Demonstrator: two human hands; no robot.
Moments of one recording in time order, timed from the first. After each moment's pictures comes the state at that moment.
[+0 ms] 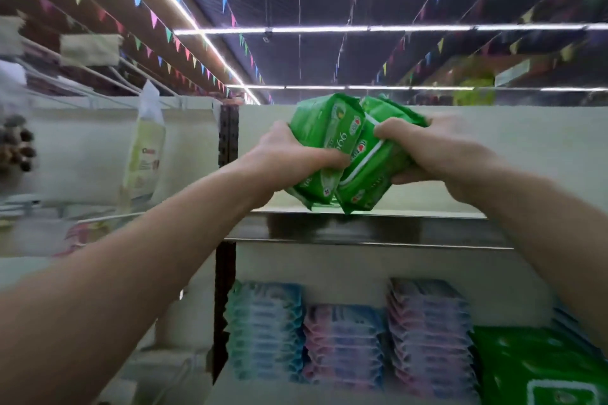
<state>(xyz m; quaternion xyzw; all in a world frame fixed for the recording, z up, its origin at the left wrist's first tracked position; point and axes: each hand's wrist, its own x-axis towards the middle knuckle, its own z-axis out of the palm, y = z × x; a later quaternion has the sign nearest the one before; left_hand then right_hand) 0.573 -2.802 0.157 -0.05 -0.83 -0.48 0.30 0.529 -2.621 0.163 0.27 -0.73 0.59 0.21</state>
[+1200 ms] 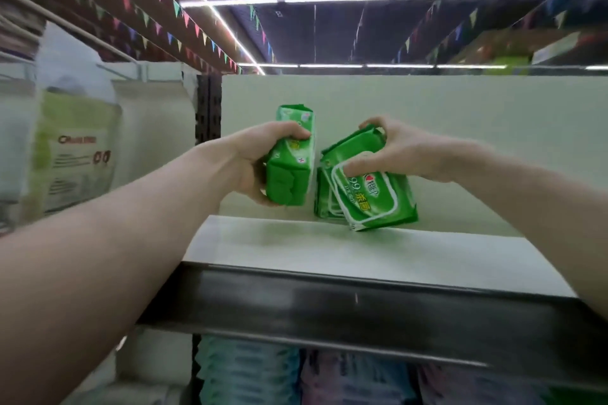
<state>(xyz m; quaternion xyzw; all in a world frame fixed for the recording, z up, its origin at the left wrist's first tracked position) 0.411 -2.878 0.184 0.10 -0.75 -0.64 0.10 0.338 -2.683 0.197 0.33 -0.87 0.36 0.05</state>
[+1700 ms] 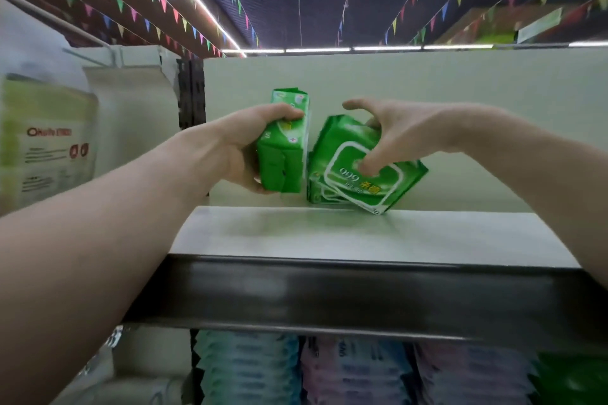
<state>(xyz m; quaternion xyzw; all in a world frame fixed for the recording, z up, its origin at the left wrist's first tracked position) 0.410 -2.875 0.183 0.10 -0.74 -0.66 0.09 0.362 -2.676 0.200 0.36 -0.91 0.19 0.08</state>
